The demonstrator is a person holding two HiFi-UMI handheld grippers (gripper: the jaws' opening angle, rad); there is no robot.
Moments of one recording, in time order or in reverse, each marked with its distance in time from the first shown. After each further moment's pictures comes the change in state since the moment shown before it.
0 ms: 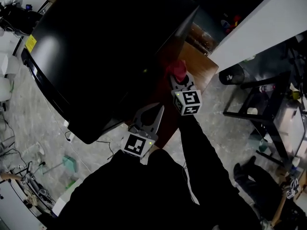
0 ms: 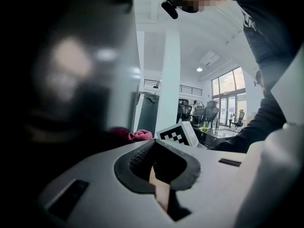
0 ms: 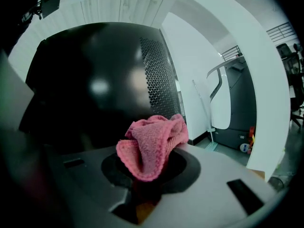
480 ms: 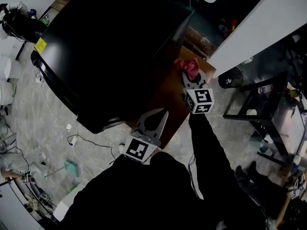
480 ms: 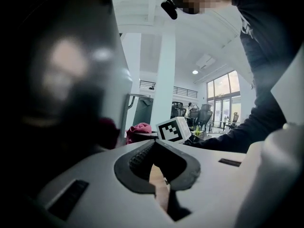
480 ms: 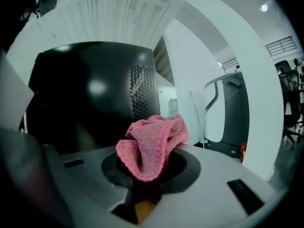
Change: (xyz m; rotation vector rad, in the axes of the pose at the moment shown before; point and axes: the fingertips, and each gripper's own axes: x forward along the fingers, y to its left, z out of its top) left arm -0.024 -0.033 0.034 -0.016 -0.018 -0.064; right arm -0.035 -0.026 0.060 -0.075 -0.041 -0.047
